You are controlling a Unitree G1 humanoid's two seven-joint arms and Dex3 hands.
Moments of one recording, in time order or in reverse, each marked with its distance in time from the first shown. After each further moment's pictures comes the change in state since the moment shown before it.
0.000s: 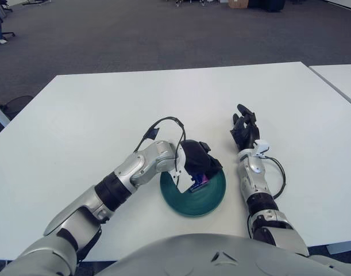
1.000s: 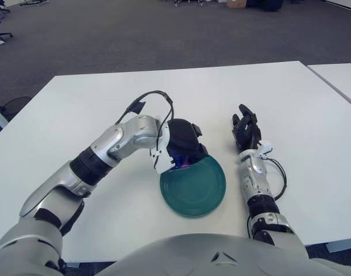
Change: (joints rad) left arm -0.143 0.104 0.052 -0.122 -0.100 -0.035 -0.226; right arm -0.030 -0.028 -0.048 0.049 0.102 0.052 0.081
